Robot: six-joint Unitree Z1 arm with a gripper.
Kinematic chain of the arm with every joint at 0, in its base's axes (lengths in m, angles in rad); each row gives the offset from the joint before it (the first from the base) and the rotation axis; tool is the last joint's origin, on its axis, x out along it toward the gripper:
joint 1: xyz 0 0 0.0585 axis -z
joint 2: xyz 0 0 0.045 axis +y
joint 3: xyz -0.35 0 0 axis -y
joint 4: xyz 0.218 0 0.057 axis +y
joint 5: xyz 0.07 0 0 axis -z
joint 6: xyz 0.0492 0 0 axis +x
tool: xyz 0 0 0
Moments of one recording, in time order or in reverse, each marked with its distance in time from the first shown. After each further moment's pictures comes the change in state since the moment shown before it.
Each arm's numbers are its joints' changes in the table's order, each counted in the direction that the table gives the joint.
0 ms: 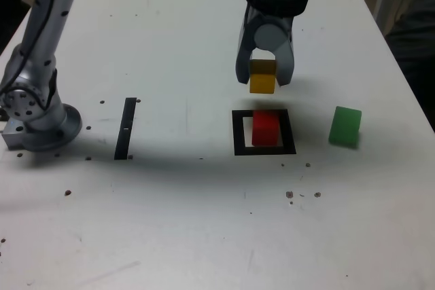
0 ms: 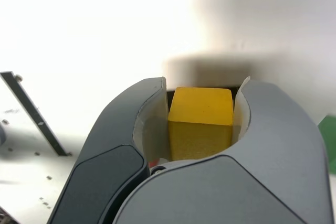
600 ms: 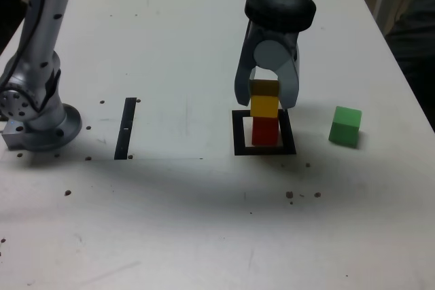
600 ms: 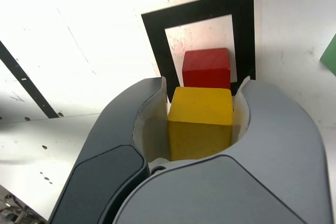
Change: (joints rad) arm 0.139 -0.021 0.001 0.014 0.073 -0.079
